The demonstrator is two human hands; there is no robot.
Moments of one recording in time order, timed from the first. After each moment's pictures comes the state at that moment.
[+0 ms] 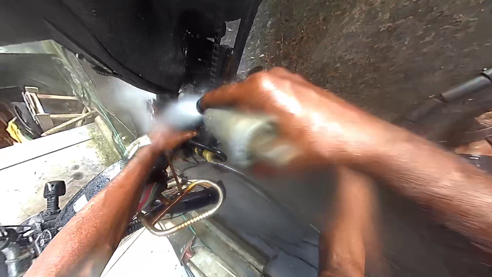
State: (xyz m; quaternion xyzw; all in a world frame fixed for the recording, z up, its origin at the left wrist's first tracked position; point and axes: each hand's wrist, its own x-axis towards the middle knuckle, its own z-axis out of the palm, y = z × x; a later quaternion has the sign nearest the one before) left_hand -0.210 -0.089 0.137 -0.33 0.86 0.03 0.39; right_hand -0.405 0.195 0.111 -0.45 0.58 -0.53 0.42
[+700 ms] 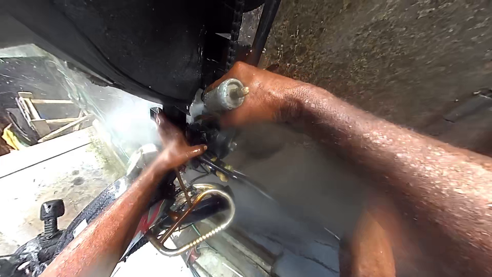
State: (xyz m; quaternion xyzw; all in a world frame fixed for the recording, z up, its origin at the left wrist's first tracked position) left_hand -0.179 -0.126 0.118 -0.41 0.80 0.12 0.42; right_hand -0.386 0.064 0.030 -0.42 0.53 -0.54 0.51
